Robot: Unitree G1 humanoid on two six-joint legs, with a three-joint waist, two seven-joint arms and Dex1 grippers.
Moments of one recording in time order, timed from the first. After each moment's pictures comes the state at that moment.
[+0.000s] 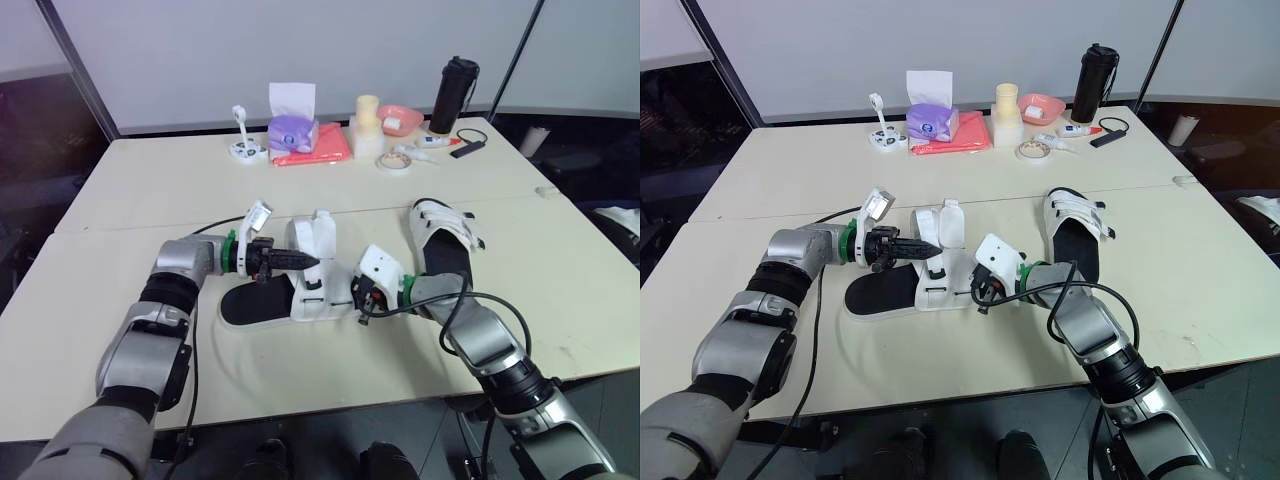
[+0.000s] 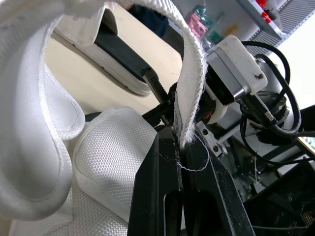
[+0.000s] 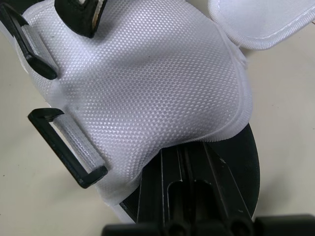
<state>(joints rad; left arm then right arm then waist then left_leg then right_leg) -0.99 0.41 -0.10 0.81 -0.38 0.66 -1.54 -0.53 -0.47 0.33 -0.13 -0.02 0.65 0.79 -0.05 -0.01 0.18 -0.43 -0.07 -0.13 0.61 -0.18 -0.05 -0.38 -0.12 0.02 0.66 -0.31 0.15</state>
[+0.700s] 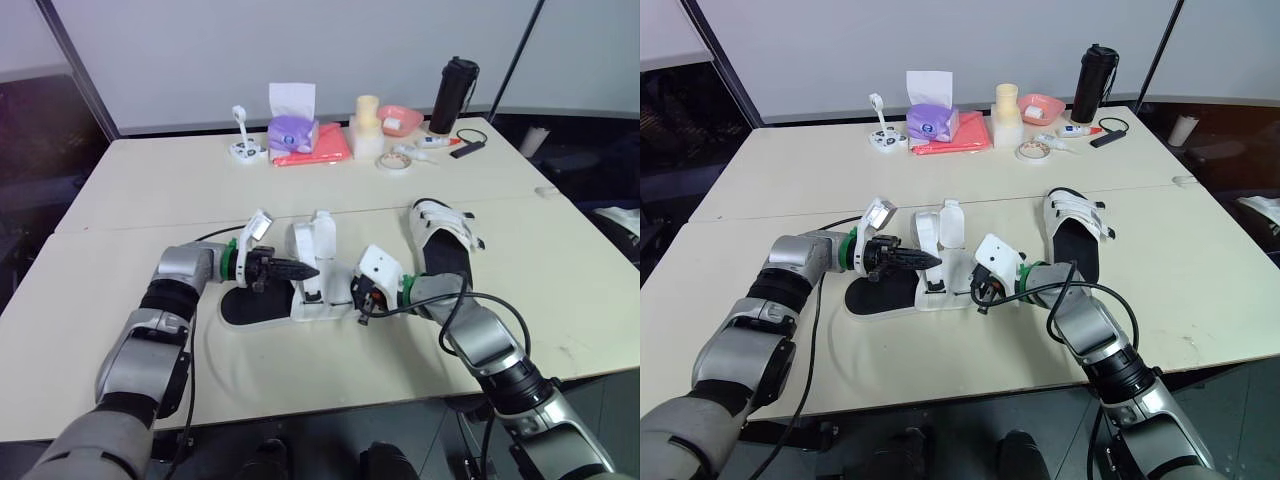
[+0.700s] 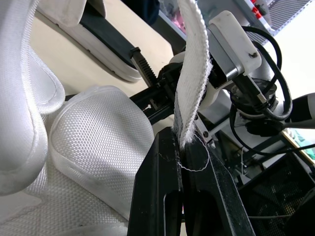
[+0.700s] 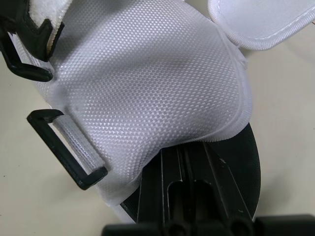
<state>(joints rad) -0.95 0.41 -0.11 0.77 -0.36 0.68 -1.57 -0.53 -0.47 0.33 -0.14 -0.02 0.65 0.79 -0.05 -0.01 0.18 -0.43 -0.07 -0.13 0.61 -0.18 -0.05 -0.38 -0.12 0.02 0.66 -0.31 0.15</state>
